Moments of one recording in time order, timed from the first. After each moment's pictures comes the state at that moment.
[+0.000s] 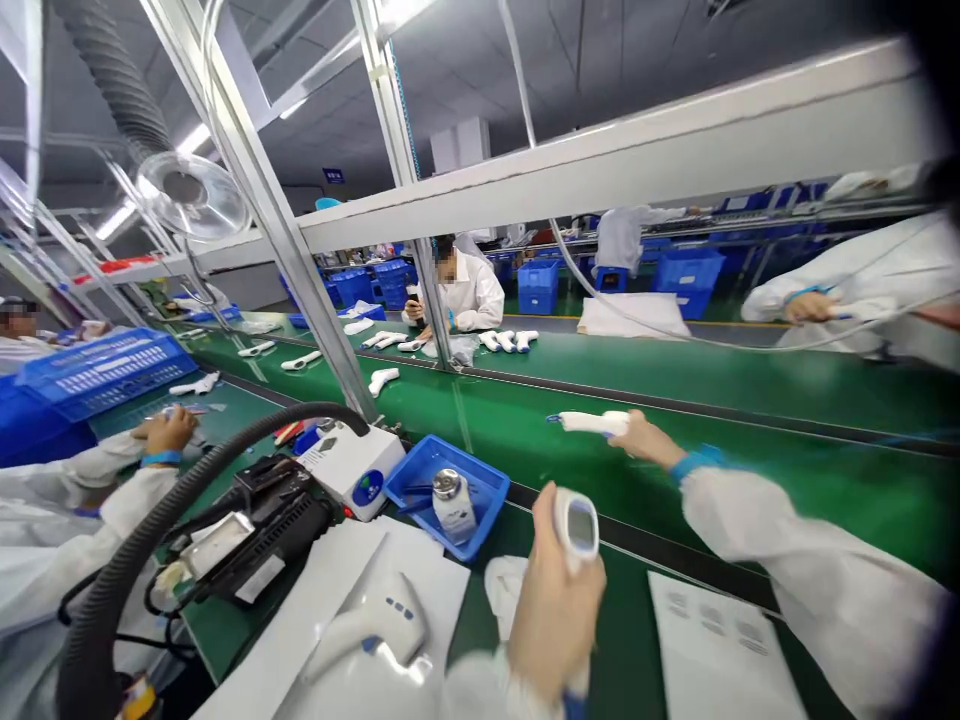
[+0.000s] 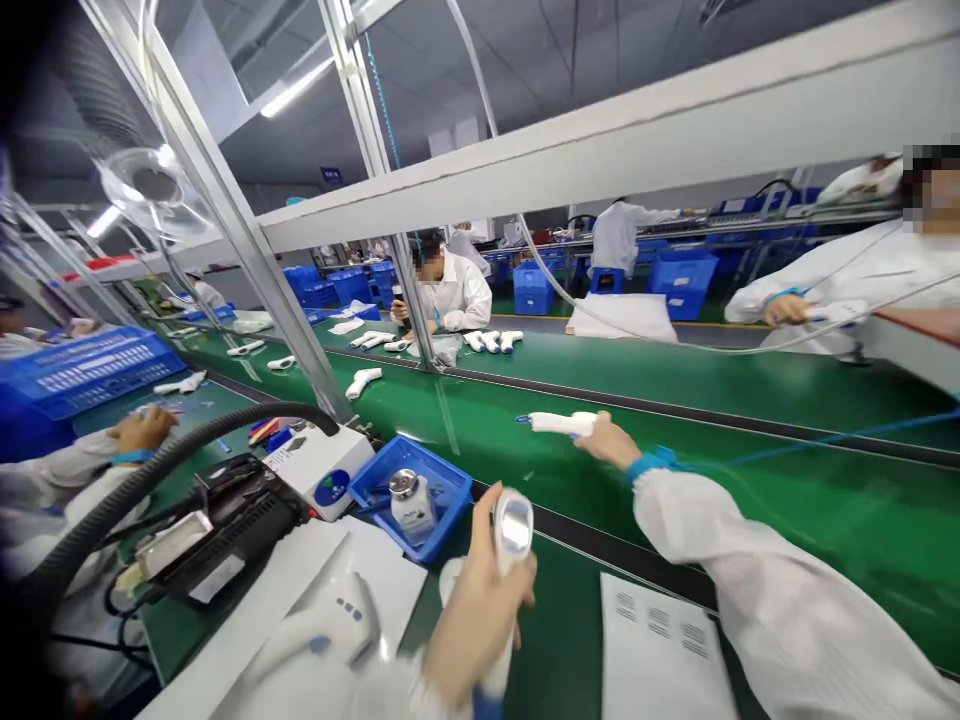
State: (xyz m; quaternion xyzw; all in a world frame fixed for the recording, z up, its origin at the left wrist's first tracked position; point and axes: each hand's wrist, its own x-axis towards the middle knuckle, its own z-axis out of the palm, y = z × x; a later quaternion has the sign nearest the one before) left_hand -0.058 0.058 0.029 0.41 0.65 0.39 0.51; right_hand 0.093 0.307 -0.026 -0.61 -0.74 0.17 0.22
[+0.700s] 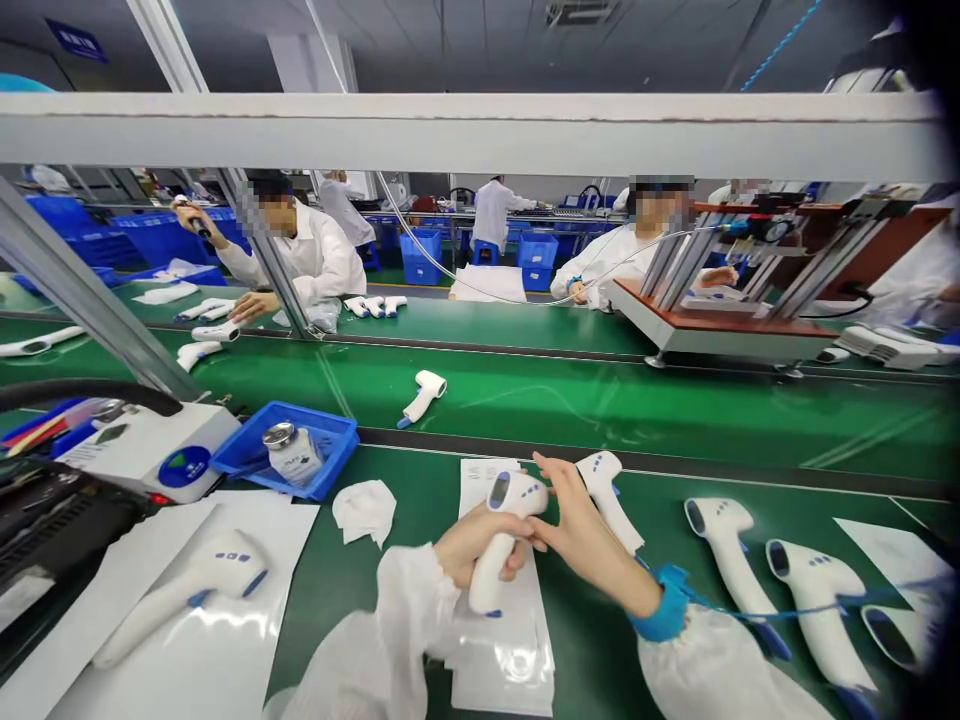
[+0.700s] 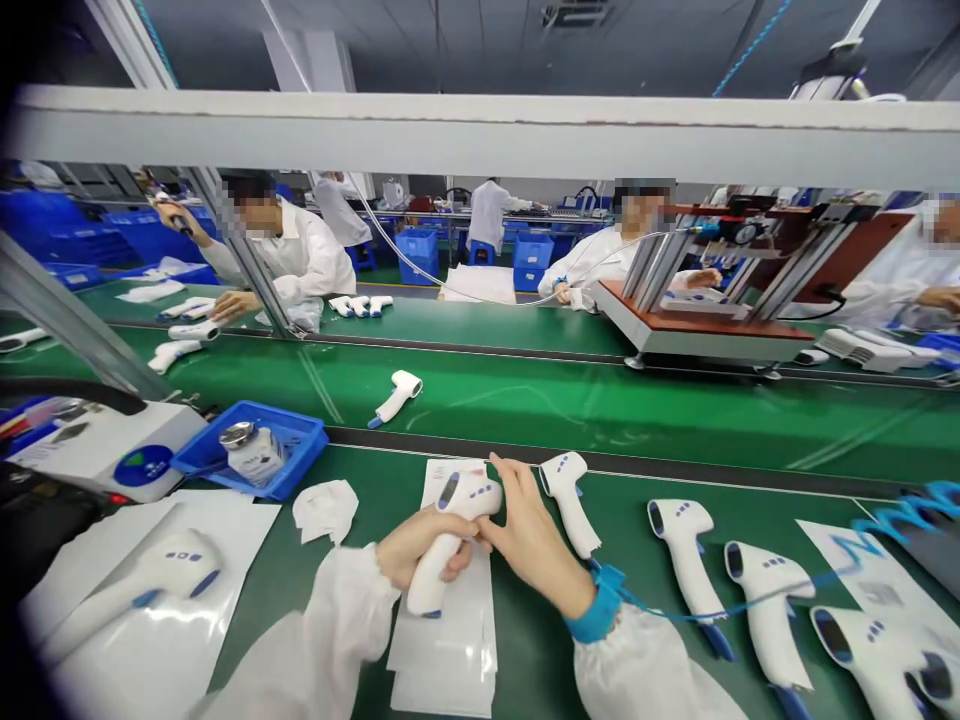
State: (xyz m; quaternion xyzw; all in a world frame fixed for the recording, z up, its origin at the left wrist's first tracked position) left_hand 0.057 0.027 0.002 0.38 0.40 0.20 0.81; right_hand 0.225 0.015 -0.013 -0.55 -0.73 0.27 0.30
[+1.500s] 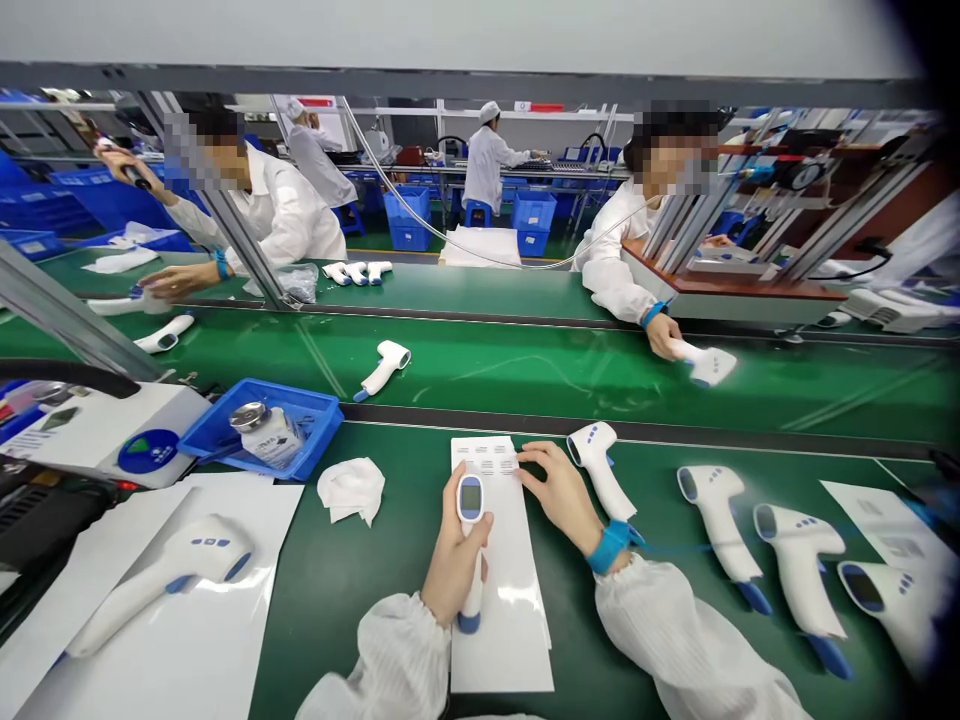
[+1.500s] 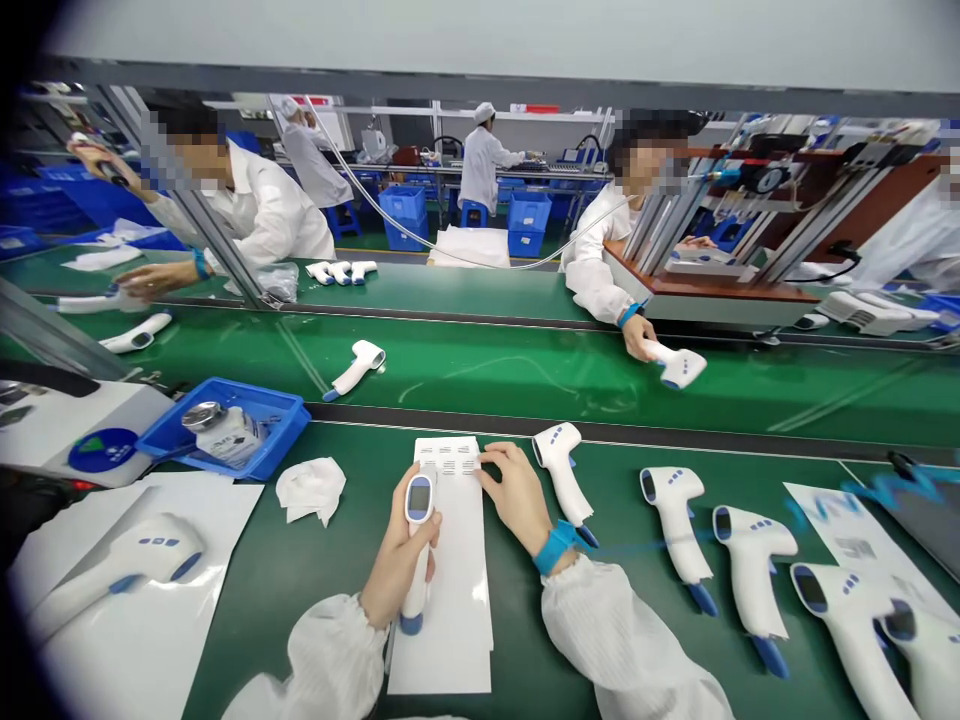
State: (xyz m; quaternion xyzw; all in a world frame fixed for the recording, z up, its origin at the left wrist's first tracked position) left_hand 0.051 -0.021 -0.048 0.37 0.50 0.44 0.65; right_hand 0.234 0.046 -0.077 -0.59 -0.70 0.24 0.34
